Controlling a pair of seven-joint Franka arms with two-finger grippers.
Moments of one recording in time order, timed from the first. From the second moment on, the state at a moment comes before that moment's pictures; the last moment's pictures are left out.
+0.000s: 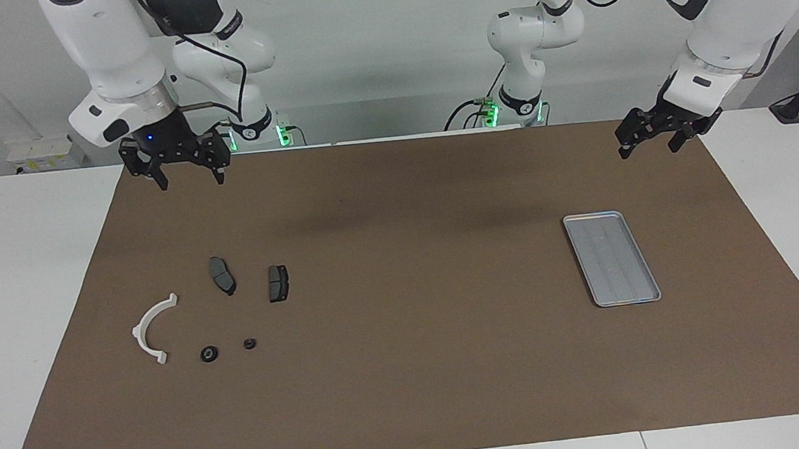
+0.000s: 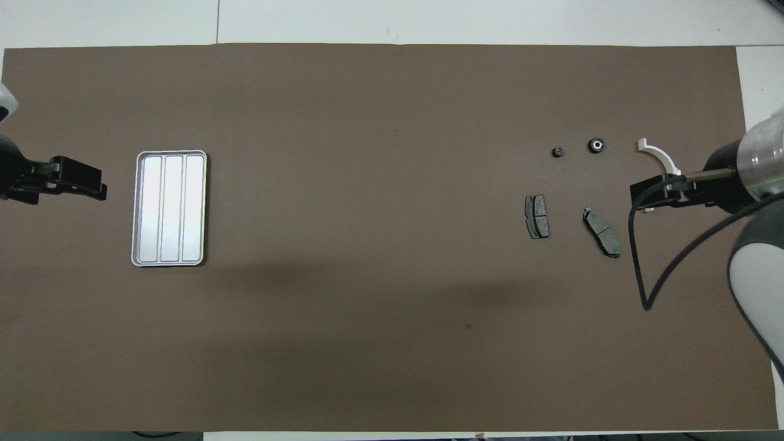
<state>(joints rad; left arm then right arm) -0.04 0.04 0.00 -1.58 -0.01 1.55 -0.02 0.04 -0.08 0.05 -1.67 -0.02 1.58 0.08</state>
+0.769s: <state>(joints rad) -0.04 0.04 0.00 -1.58 -0.01 1.55 -0.02 0.04 -0.10 0.03 -1.68 0.02 1.53 0.08</state>
